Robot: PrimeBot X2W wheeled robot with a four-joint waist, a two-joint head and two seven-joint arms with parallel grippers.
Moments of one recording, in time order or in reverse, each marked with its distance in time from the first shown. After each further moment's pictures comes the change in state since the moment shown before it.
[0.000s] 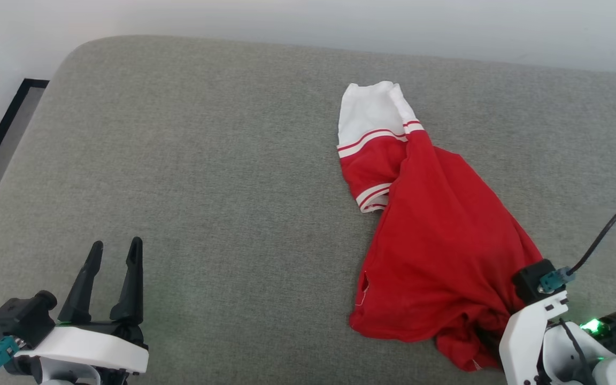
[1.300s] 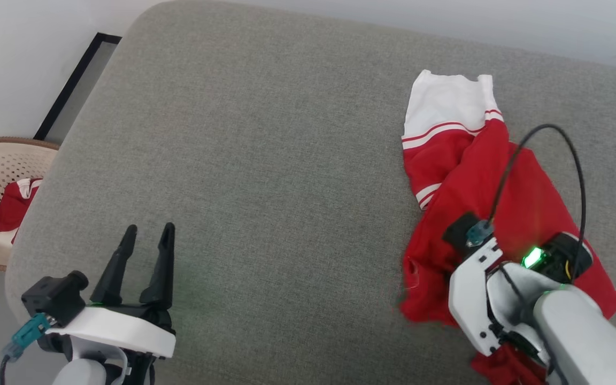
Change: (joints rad) left arm -0.079 -0.015 -0.095 0.044 -0.032 0.000 0.000; right arm -0.337 -0.090 0.359 0.151 -0.006 -0.003 -0.023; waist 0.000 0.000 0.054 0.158
